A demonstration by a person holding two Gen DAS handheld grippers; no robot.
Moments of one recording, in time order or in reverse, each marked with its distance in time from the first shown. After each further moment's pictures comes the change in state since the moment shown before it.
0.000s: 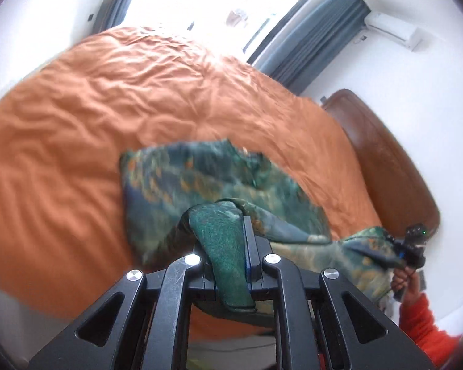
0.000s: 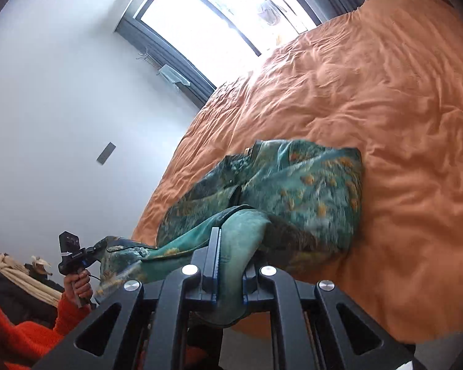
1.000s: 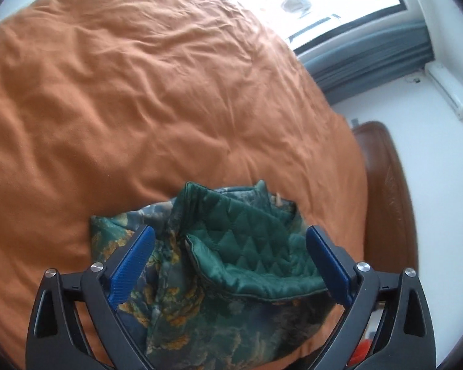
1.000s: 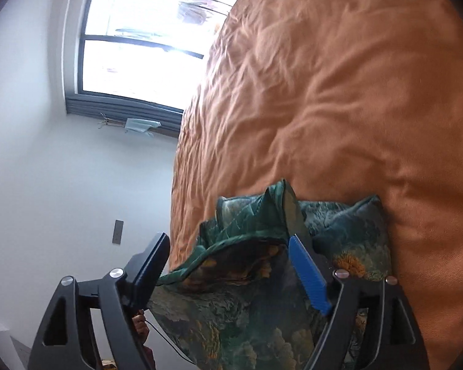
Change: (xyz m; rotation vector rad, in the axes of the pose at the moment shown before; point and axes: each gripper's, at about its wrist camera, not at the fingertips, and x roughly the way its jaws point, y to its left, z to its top) left arm 0.148 0.092 0.114 -0.337 0.134 -0.048; right arm 0.147 -0.152 0.109 0.468 -0.039 0.131
